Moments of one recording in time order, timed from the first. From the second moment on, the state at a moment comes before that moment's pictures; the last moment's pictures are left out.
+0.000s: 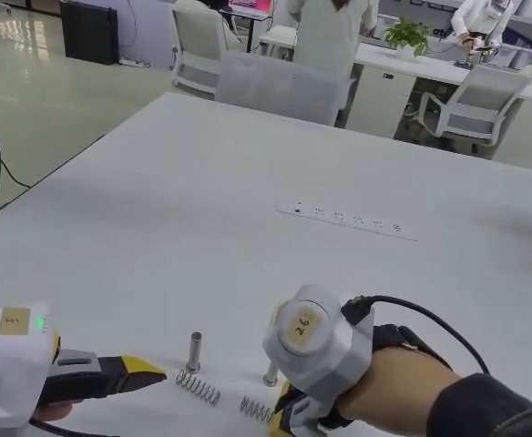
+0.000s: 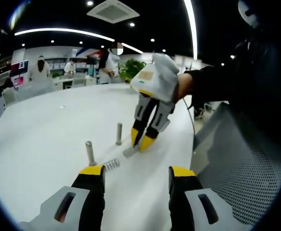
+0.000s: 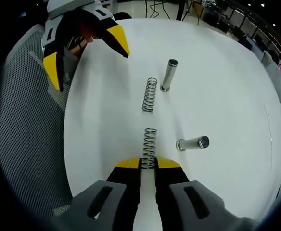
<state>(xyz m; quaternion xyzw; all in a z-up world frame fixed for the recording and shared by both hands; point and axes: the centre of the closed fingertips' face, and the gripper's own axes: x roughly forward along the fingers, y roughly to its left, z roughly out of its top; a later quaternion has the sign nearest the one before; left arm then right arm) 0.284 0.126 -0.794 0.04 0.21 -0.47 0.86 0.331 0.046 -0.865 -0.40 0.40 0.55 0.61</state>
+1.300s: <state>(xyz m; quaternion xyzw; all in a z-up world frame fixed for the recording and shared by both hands) 0.291 0.111 -0.768 0.05 0.17 -0.51 0.84 0.291 0.088 -0.795 -0.39 0.32 0.64 0.58</state>
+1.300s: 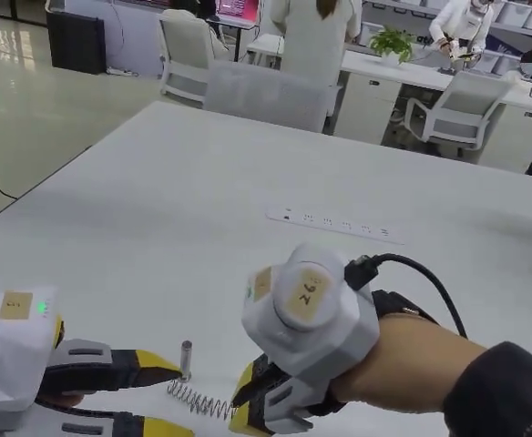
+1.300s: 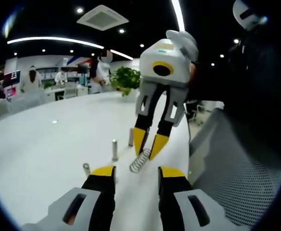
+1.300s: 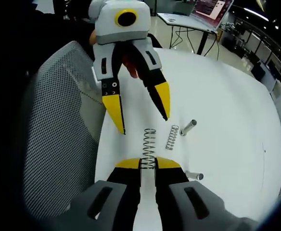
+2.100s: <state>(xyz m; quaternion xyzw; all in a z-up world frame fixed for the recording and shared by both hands) 0.282 0.101 -0.768 0.04 0.17 -0.54 0.83 0.277 0.100 -0.787 -0.41 0.28 0.68 0.54</state>
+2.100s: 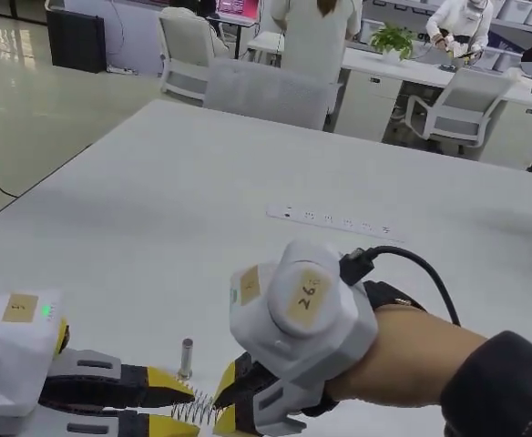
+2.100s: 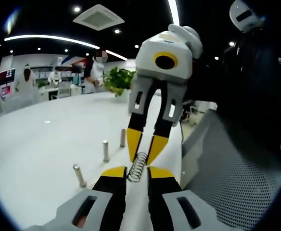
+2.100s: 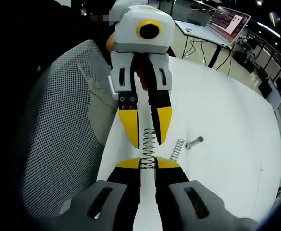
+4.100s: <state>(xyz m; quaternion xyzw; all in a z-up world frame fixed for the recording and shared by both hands) 0.277 0.098 -0.762 0.01 0.17 -0.55 0.82 0.273 0.104 -0.771 -0.38 0.28 0.68 0.56</state>
